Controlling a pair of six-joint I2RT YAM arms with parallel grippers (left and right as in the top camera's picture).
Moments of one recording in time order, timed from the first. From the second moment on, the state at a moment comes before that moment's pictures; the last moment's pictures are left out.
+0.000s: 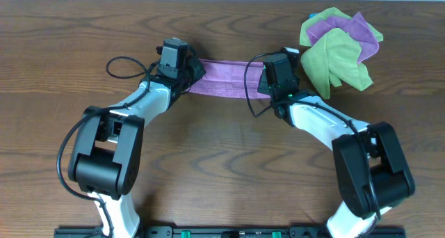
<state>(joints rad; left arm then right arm) -0.27 1.96 1.15 0.03 0.18 -0.88 0.38 1.86 1.03 0.01 0.31 0.51</state>
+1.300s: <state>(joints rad) -0.27 2.02 1.16 0.13 0.07 -0.79 0.38 1.88 1.03 -0.01 0.33 0.48</state>
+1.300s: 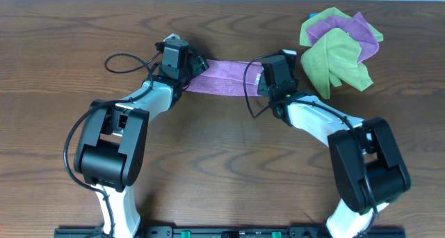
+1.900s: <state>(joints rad) -0.25 1.83 1.18 -0.12 0.10 -0.72 0.38 1.57 1.03 -0.51 0.20 0.82</state>
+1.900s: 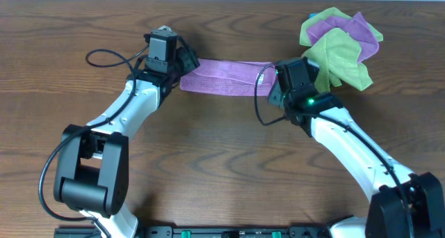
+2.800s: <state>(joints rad) -0.30 1.99 1.18 -0.12 0.01 -0.56 0.37 1.56 0.82 -0.24 -0.06 1.27</state>
